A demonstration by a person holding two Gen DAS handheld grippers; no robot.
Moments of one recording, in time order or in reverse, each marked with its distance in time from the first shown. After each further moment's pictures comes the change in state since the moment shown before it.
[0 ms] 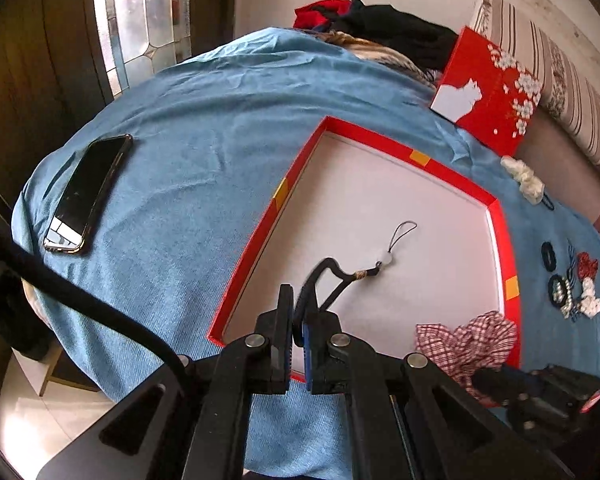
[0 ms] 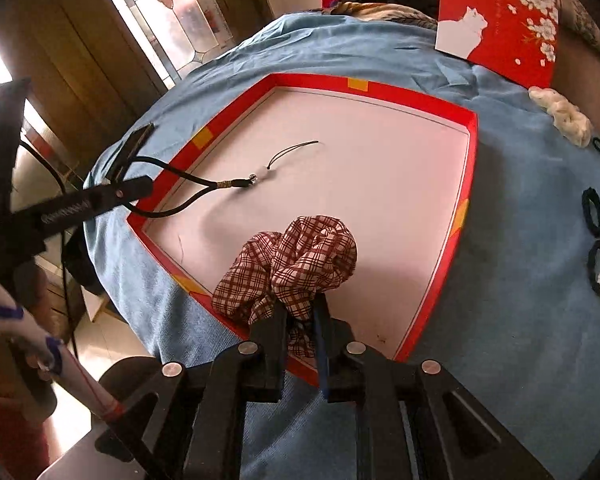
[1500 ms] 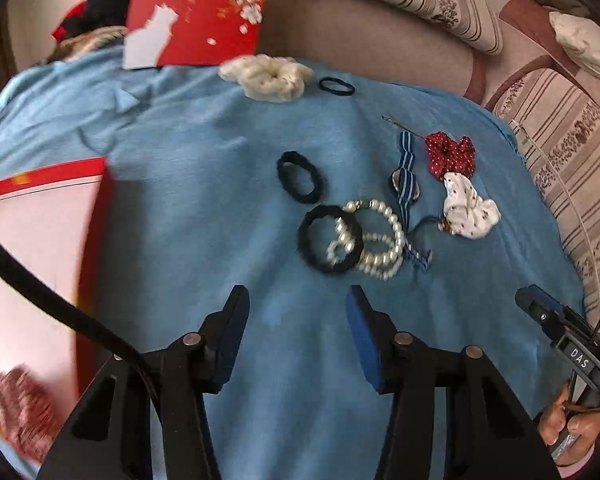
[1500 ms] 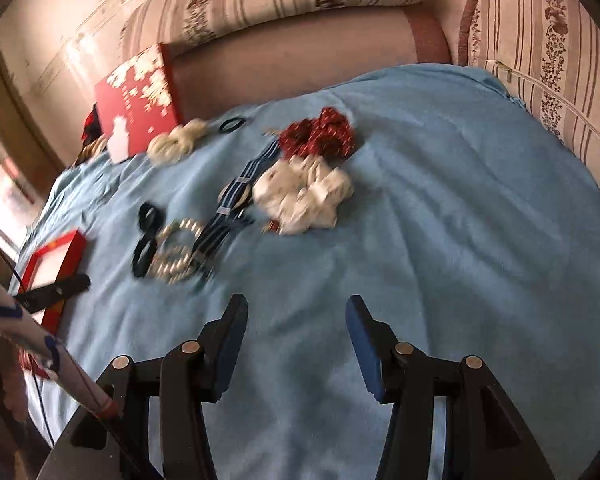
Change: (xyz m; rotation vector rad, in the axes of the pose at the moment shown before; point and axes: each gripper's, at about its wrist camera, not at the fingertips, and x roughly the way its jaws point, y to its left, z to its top) left arm 0.064 -0.355 -0.047 0.416 0.168 -0.348; right arm -0.192 -0.333 -0.140 0.570 -0.294 -0.401
